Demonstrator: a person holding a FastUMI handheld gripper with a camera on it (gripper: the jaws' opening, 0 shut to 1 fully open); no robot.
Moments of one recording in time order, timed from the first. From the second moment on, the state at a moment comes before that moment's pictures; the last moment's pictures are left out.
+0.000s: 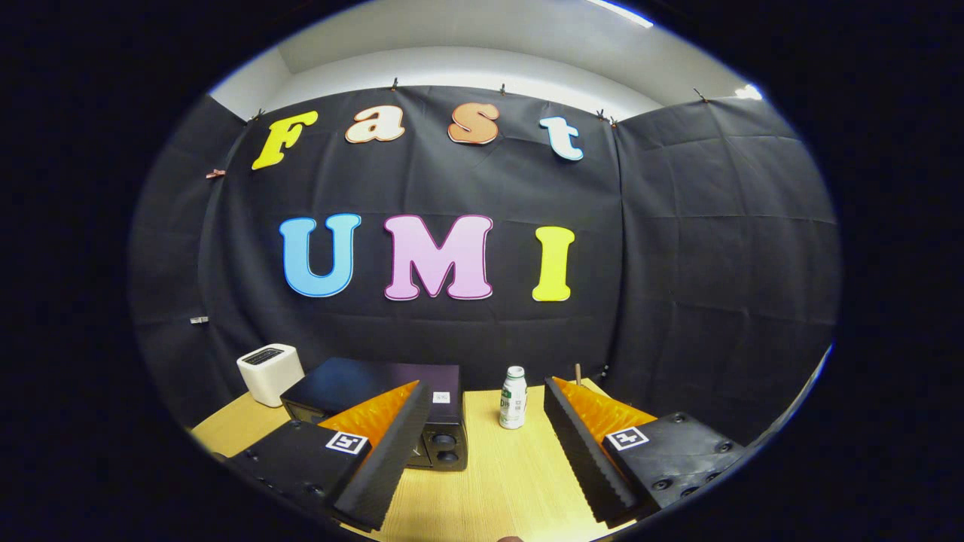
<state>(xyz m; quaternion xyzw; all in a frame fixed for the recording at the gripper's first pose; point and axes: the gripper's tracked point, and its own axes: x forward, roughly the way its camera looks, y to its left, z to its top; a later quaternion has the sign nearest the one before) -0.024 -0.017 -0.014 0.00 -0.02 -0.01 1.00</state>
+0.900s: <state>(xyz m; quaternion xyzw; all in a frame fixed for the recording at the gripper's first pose) -0.018 0.007 0.001 0.00 -0.02 0.02 1.00</state>
